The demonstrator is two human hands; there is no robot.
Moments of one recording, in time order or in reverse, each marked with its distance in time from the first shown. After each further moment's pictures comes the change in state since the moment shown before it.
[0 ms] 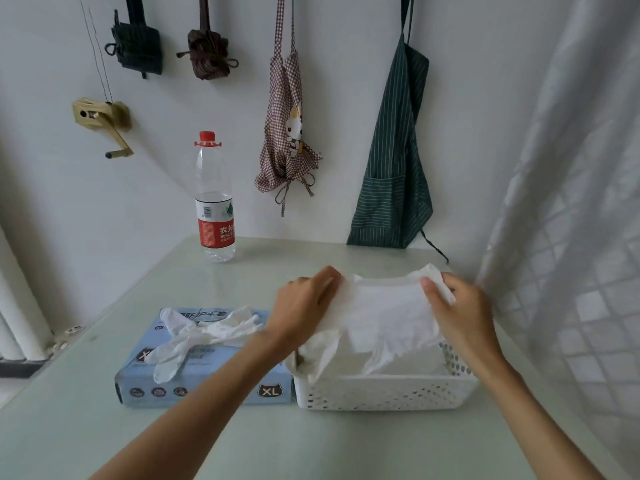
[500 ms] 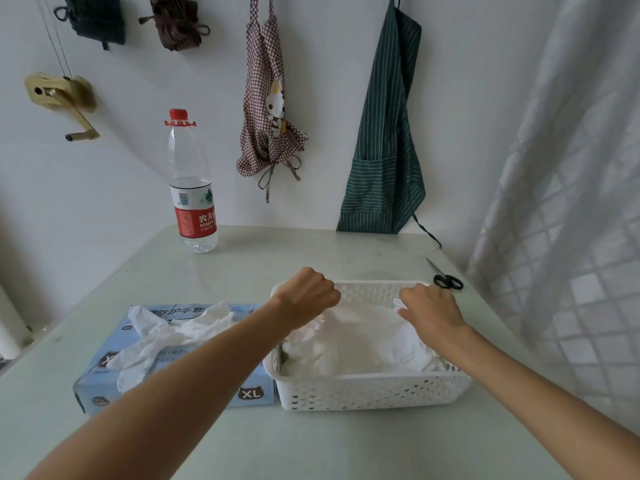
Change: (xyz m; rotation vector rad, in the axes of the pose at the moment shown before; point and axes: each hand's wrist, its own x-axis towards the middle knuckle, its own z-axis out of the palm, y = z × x) left_hand 0.034 -0.003 0.030 0.923 -0.485 0.533; right_hand 0.024 0.036 0.032 -1.079 -0.577 -0.186
